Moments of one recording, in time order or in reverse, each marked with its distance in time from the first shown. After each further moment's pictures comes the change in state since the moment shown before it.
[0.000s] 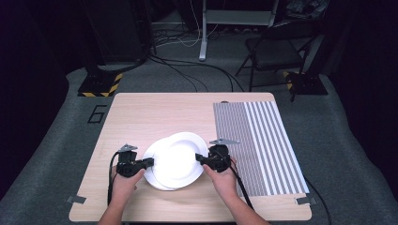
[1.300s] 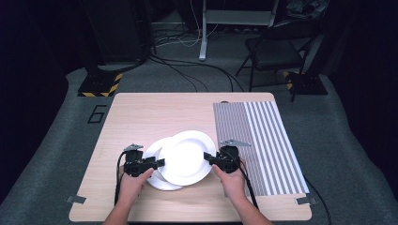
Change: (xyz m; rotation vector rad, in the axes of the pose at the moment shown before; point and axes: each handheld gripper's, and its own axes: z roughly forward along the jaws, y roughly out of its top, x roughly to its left) left arm -0.011 0.002 0.015 -0.019 -0.080 -0.076; right arm -0.022 -0.007 -0.017 -0.060 -0.004 0.021
